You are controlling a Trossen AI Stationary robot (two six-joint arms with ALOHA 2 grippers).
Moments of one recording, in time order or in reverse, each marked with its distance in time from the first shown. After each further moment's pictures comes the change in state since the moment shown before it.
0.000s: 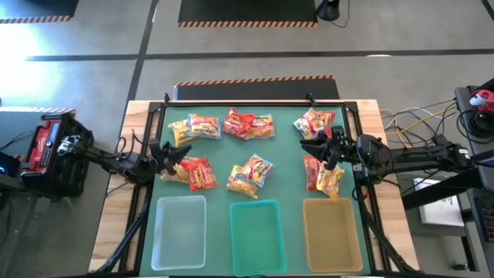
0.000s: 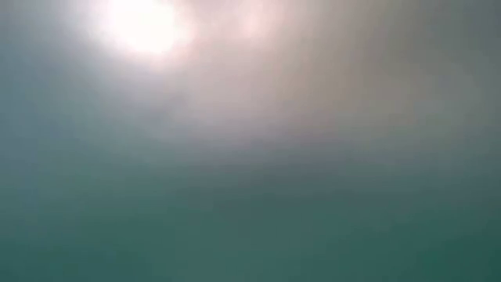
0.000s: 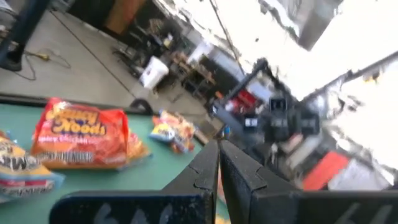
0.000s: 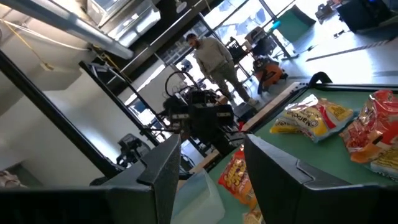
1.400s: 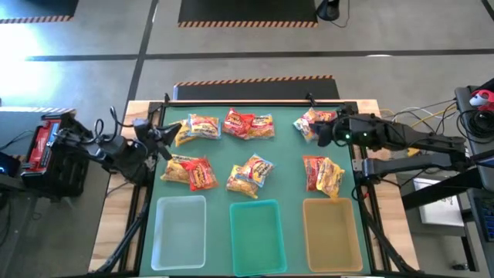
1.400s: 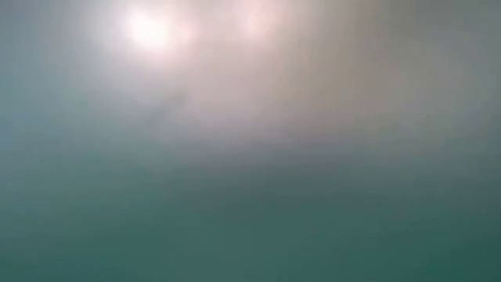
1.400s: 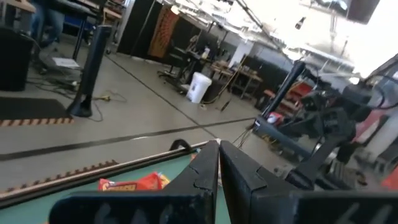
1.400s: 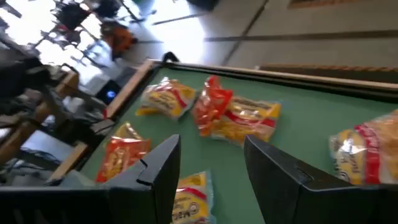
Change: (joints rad) left arm 0.000 0.260 0.594 -0.485 -0.137 0.186; right arm -0.033 0.127 0.665 -1.176 0.358 0.111
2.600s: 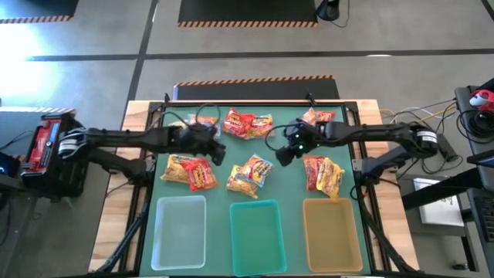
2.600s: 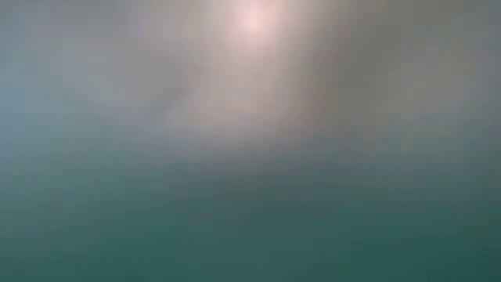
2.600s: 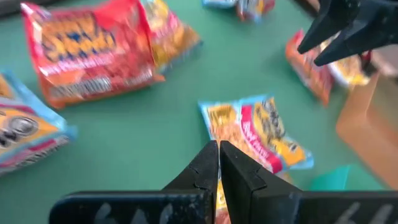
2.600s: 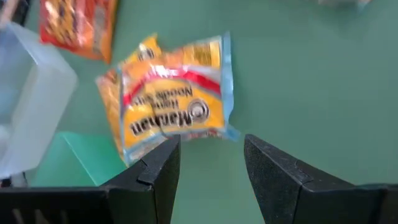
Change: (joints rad) left arm 0.450 0.745 0.261 -0.301 0.804 -0.266; right arm -0.121 0.598 0.001 0.153 -0.608 -0.062
